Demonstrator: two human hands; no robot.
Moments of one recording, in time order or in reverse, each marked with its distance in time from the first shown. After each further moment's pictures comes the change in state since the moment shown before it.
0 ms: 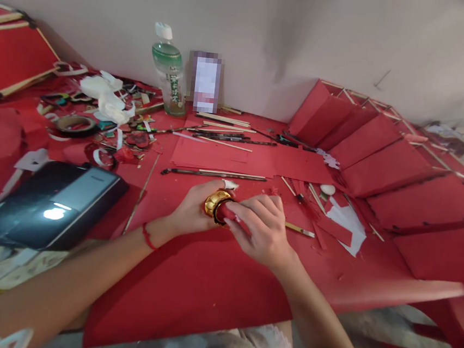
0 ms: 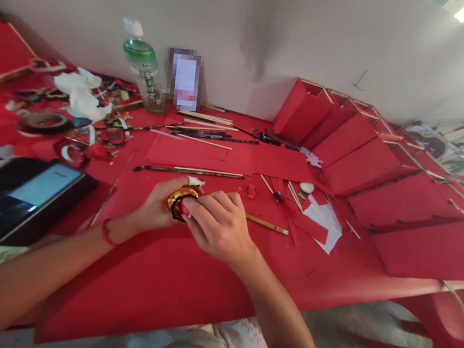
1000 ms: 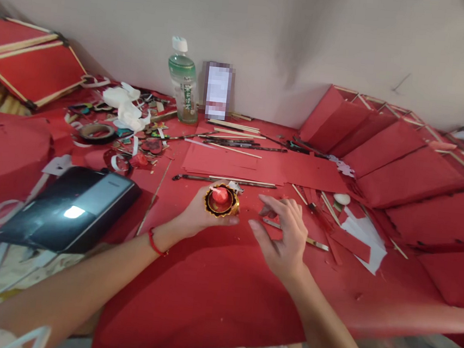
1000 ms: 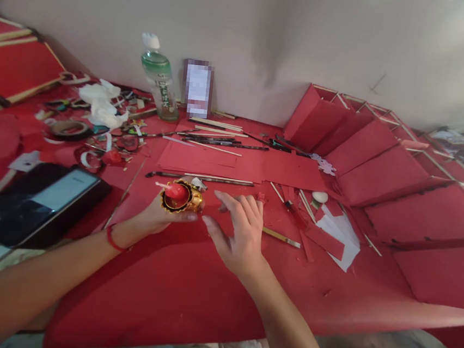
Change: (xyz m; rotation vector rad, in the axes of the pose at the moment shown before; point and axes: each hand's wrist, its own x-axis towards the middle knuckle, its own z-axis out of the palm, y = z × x) left_hand 0.006 0.009 -0.004 -0.523 0.083 -0.353; right_hand -0.008 0.003 0.003 0.147 0.129 0.312
